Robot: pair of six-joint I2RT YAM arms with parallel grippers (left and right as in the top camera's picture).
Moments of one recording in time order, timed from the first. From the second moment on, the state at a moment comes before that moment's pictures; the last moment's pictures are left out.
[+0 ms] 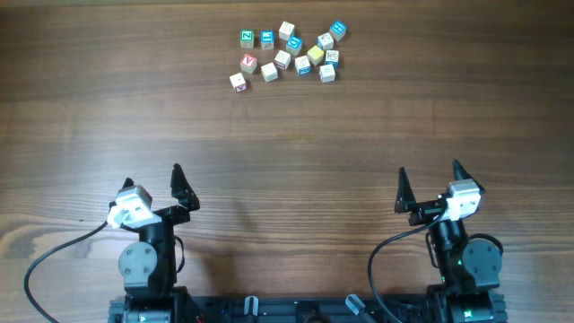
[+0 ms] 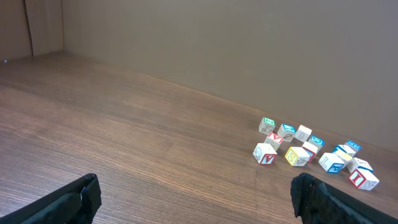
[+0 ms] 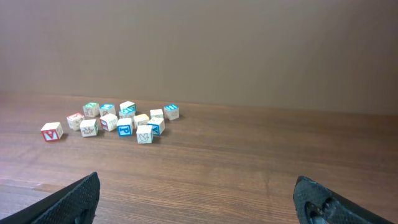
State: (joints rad) left arm 0.03 0.02 0.01 -0.06 -0.14 -0.27; right arm 0.08 0.02 0.01 0.00 -0.06 -0.01
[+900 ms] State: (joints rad) left arm 0.03 0.02 0.01 -0.05 -0.14 -0.27; right arm 0.08 0.02 0.01 0.00 -0.06 -0.01
